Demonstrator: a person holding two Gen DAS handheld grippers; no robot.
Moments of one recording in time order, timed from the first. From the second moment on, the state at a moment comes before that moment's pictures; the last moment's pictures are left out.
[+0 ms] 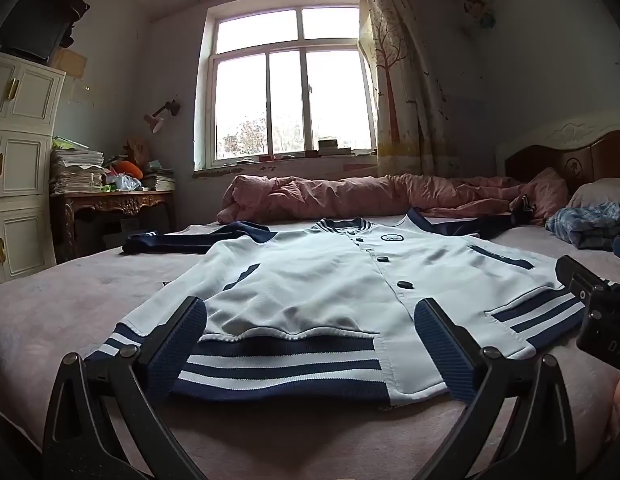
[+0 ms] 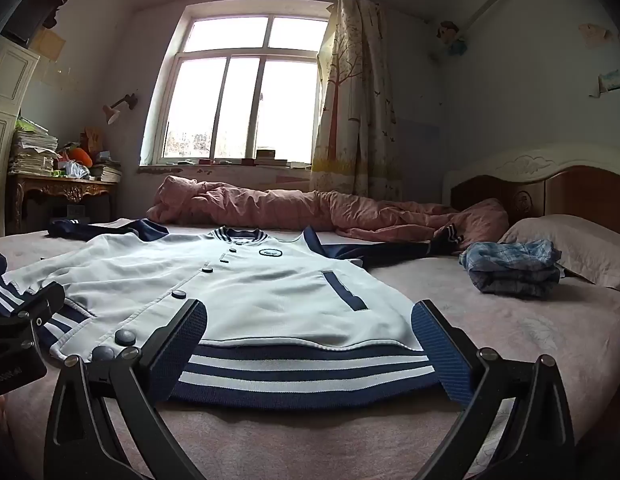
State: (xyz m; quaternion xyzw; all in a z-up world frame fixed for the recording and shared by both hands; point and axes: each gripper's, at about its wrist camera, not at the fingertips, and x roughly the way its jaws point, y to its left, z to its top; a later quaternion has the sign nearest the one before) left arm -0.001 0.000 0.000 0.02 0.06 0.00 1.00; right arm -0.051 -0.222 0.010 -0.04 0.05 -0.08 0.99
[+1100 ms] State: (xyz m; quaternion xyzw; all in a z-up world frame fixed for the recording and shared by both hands) left arm -0.002 -0.002 0.001 0.02 0.06 0.01 1.00; right arm -0.050 -0.217 0.009 -0.06 0.05 -0.06 0.99
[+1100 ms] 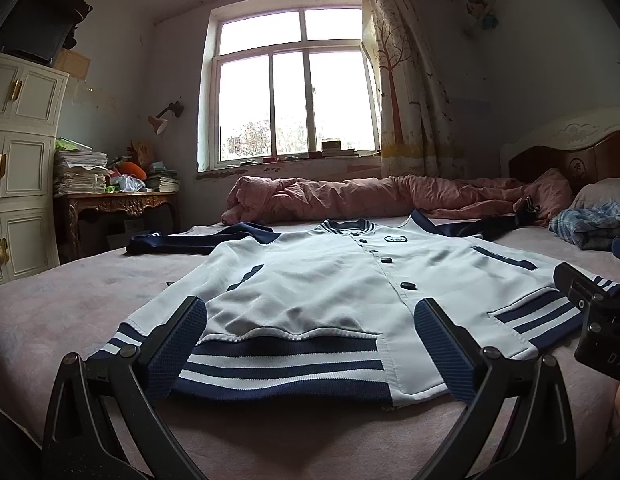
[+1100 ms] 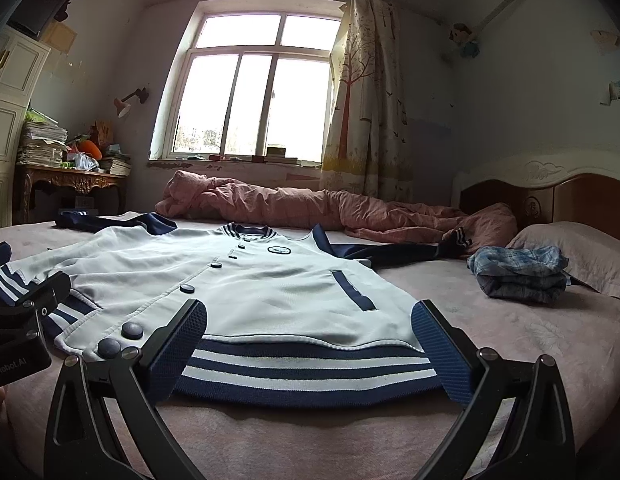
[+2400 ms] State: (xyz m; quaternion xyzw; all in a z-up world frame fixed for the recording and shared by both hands) left arm -0.005 0.003 -0.001 0.01 0.05 0.00 1.00; right arm -0.050 -0.220 0.011 -0.07 0.05 -0.07 0.99
